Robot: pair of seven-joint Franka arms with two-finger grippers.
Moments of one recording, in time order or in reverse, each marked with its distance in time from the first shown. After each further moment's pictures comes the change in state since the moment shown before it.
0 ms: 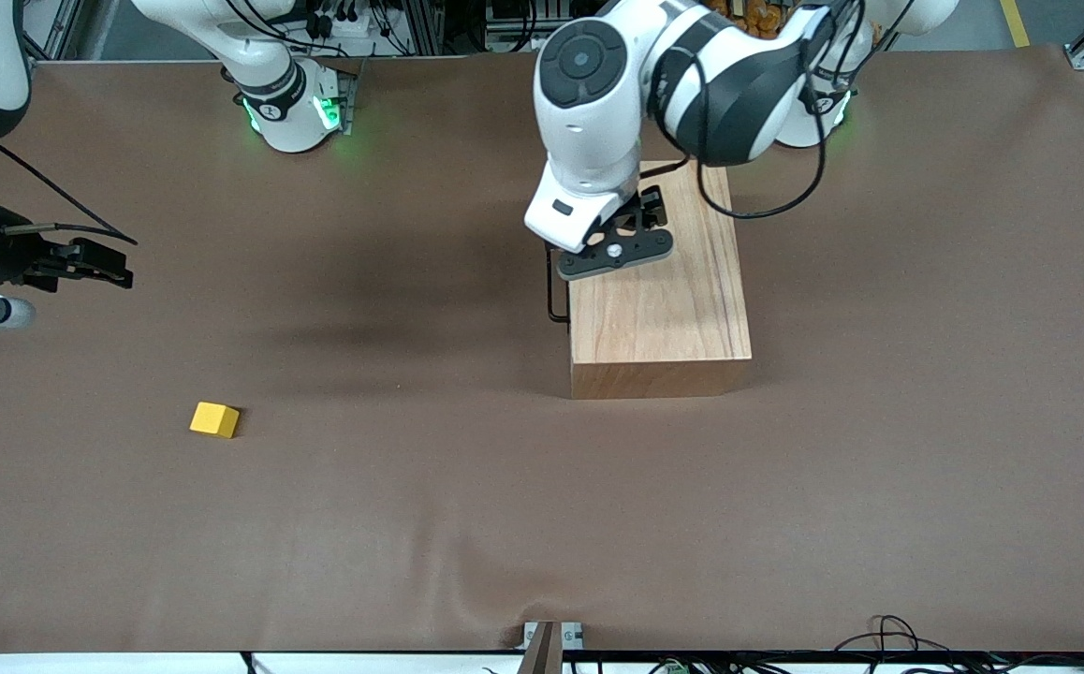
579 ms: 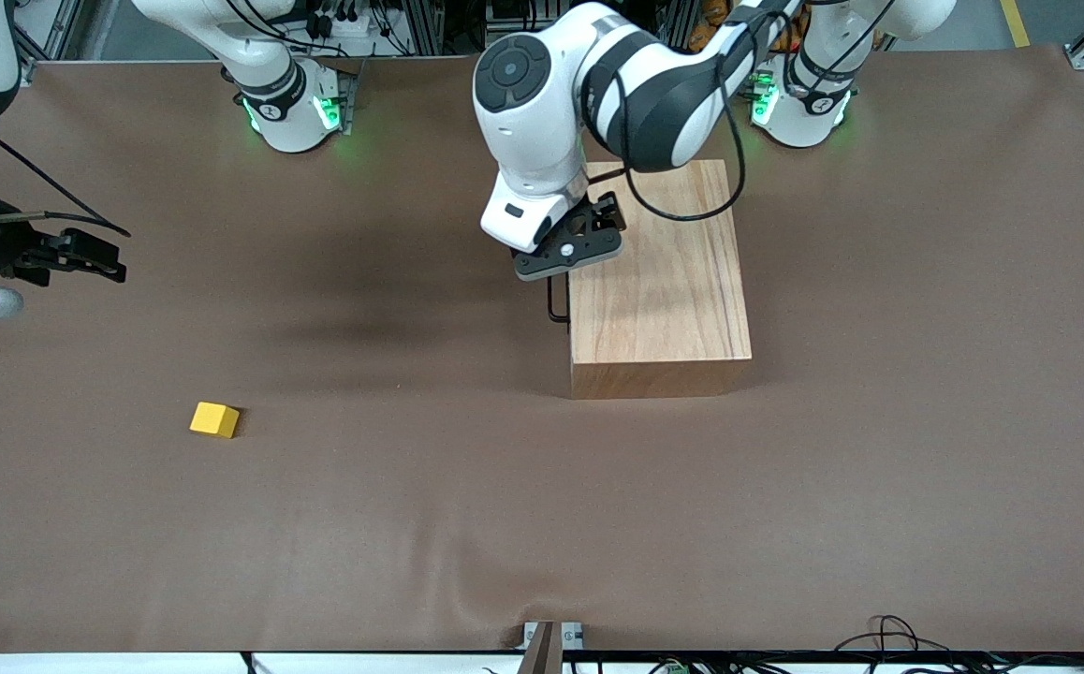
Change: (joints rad) left arm -0.149 0.074 0.101 0.014 0.000 0.079 -0.081; right arm 0.000 -0.021 0.001 0.001 0.000 -0.004 0.000
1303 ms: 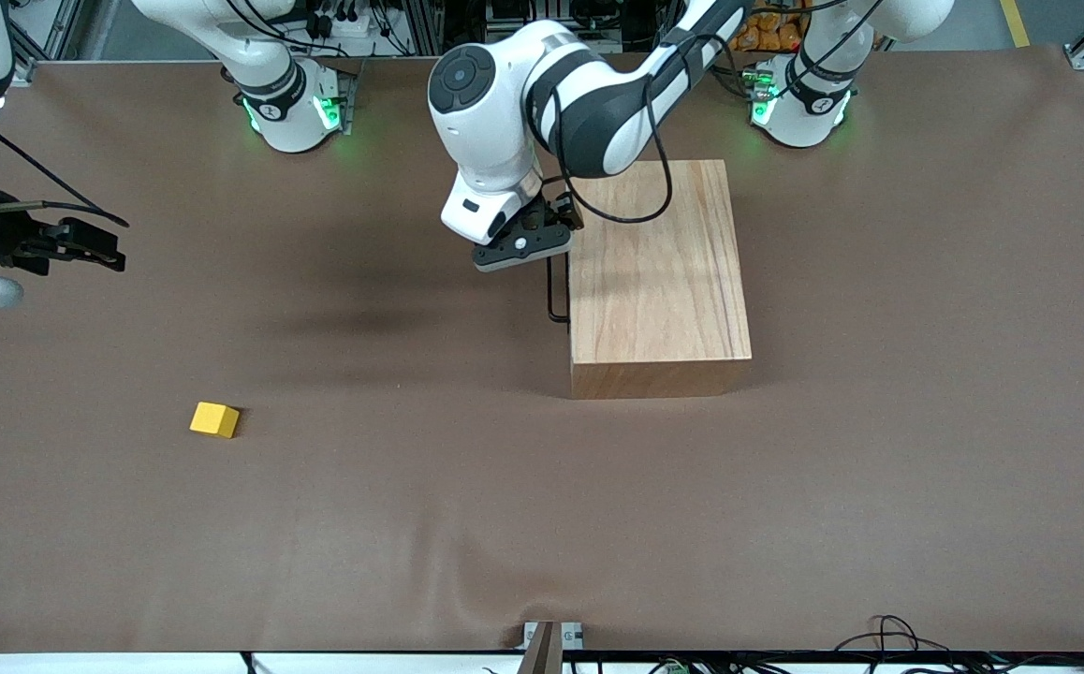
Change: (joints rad) left arm -0.078 0.074 0.002 0.004 0.000 0.076 -0.055; right arm 0.000 -0.012 0.000 0.001 0.000 -0.038 0.000
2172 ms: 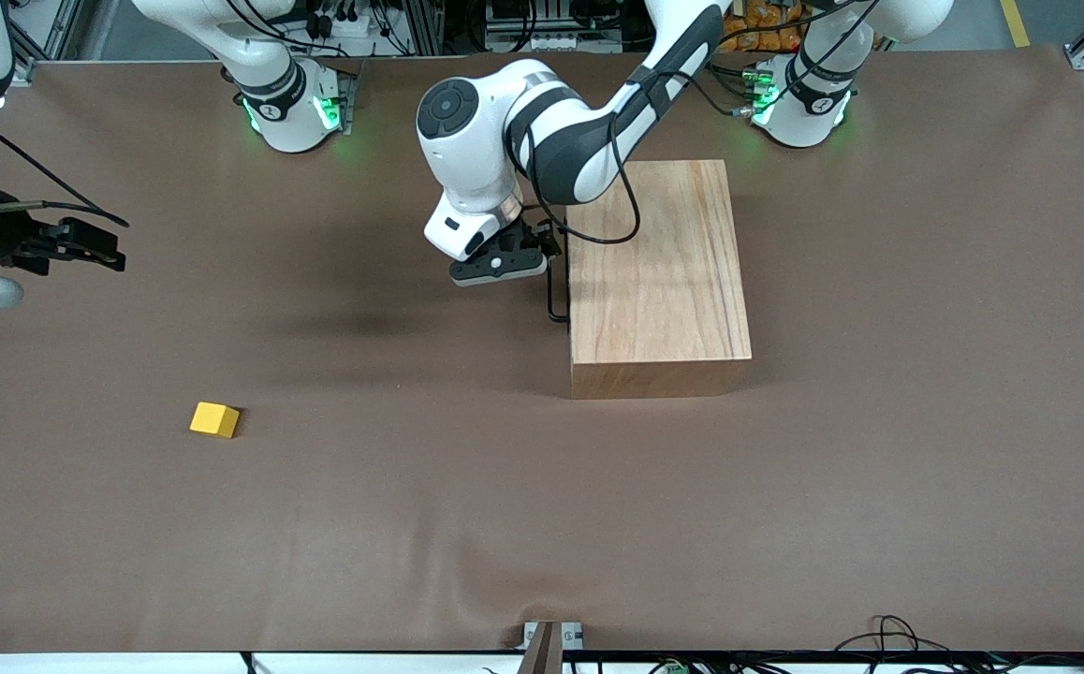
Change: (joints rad) left arm -0.022 0.080 0.005 0.002 0.024 0.117 0.067; right arm 0.000 0.000 0.000 0.000 0.000 0.000 0.000
